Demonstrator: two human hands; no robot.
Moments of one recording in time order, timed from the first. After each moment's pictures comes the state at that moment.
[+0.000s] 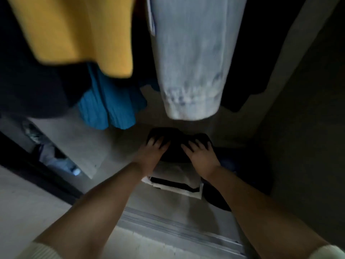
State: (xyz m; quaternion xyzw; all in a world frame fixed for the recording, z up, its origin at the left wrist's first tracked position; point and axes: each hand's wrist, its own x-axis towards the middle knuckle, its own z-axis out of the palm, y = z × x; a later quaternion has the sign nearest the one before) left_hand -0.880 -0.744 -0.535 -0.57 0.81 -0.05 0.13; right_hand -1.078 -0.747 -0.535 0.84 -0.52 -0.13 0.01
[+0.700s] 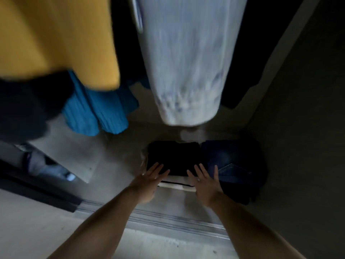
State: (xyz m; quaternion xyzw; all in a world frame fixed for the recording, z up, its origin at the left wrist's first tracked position) left_hand -0.855 -0.715 -0.621 -0.48 0.85 0.06 0.20; right_hand -1.090 -0.696 -0.619 0.77 -0.58 -0.24 -0.09
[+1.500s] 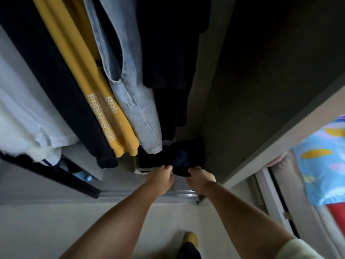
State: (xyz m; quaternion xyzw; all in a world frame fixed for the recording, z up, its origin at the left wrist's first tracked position) left_hand -0.975 -0.547 -0.205 -0.54 0.81 0.21 0.09; right_hand -1.140 -0.522 -0.204 0.65 -0.70 -0.12 -0.28
